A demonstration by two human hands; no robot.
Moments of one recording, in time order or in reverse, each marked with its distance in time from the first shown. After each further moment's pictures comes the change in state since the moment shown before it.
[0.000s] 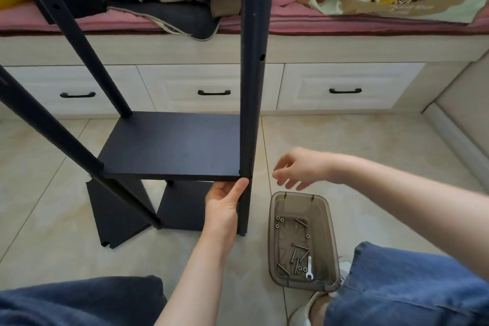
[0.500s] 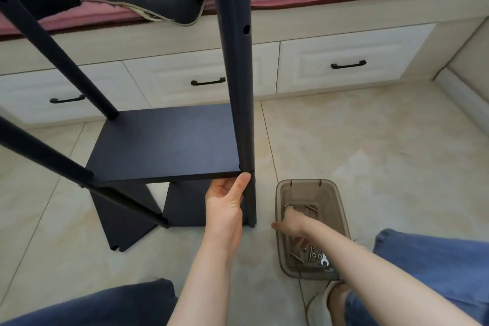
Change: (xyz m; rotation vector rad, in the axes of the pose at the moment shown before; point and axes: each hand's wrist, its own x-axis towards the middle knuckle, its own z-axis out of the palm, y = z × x) left_hand 0.003 0.001 -0.002 0.056 -0.001 0.020; right_hand 0.080 0.090 0.158 0.172 -0.092 0.392
